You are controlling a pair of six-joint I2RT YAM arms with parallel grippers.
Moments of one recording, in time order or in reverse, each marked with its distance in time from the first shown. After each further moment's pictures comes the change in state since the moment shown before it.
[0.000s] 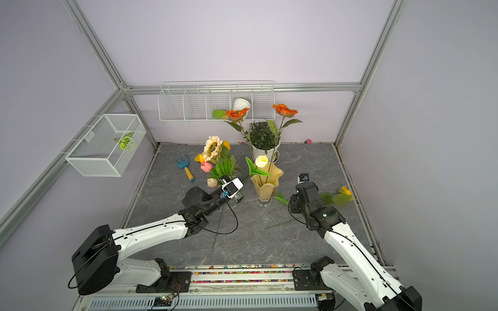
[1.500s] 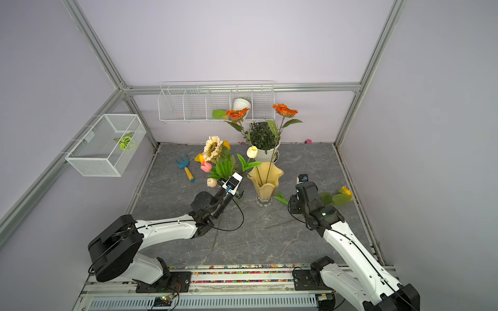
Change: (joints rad) left arm 0.001 0.124 -0.066 0.134 -0.337 -0.075; right arm -0.013 0.013 -0.008 0.001 -0.042 0.000
